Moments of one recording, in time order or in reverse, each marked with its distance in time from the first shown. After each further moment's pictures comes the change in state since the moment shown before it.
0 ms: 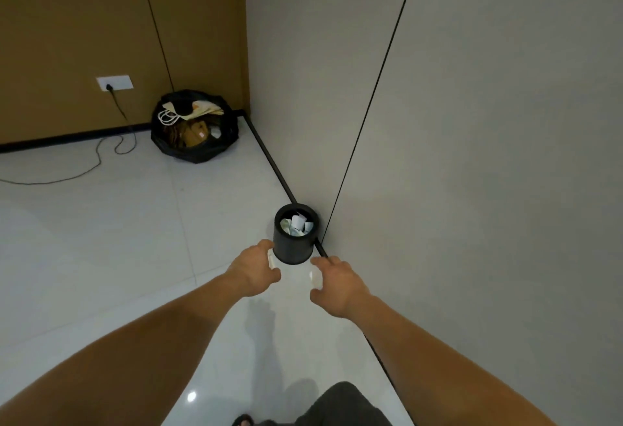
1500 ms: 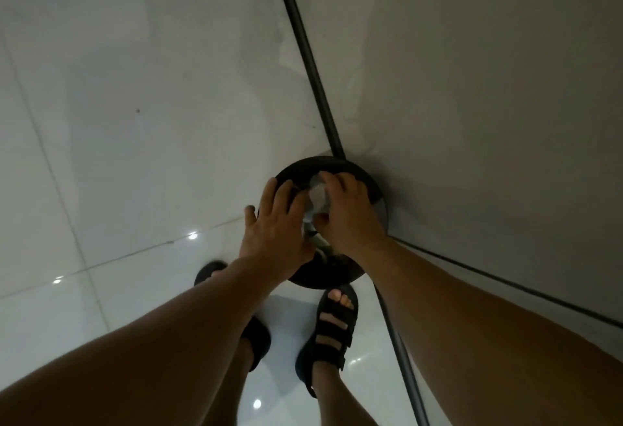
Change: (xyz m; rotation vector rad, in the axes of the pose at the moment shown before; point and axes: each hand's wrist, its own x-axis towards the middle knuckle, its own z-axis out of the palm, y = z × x) left_hand 0.702 -0.176 0.252 0.271 -0.146 0.040; right_hand 0.754 0.202 0.223 0.014 -0.144 0.016
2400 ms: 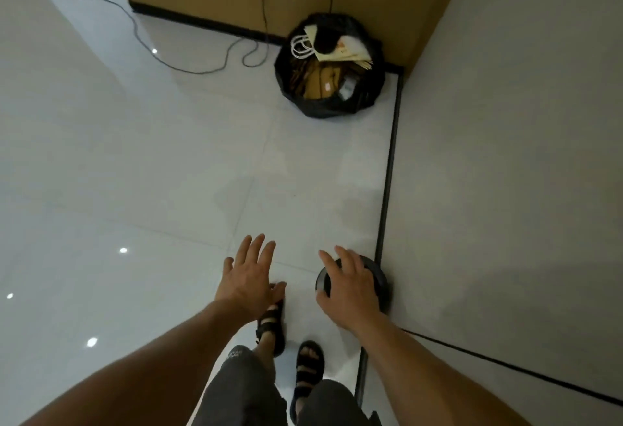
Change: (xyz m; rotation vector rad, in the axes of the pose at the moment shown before) left_hand -0.360 0.031 -0.261 -0.183 0.229 -0.580; right_hand -0.267 -0.213 -0.228 -0.387 -0.126 -0.528
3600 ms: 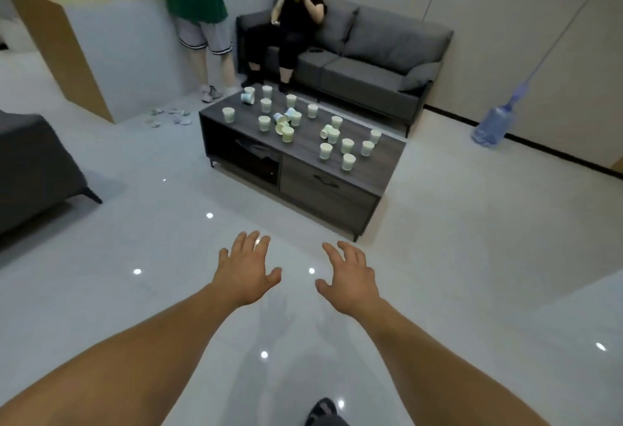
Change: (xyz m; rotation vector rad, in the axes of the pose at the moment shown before) left_hand -0.841 -0.245 0.194 -0.607 0.647 -1.670; right_hand -0.512 -0.622 0.270 -0.646 -0.233 -1.635
